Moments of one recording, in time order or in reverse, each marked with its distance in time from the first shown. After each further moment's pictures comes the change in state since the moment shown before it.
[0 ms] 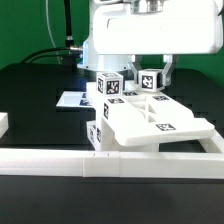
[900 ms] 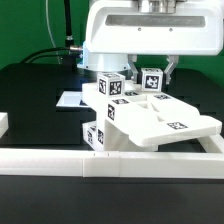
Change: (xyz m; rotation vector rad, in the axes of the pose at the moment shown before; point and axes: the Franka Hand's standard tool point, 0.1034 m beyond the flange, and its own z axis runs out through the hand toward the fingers) arm -0.002 0.003 -0.001 -0.065 -0.052 -0.635
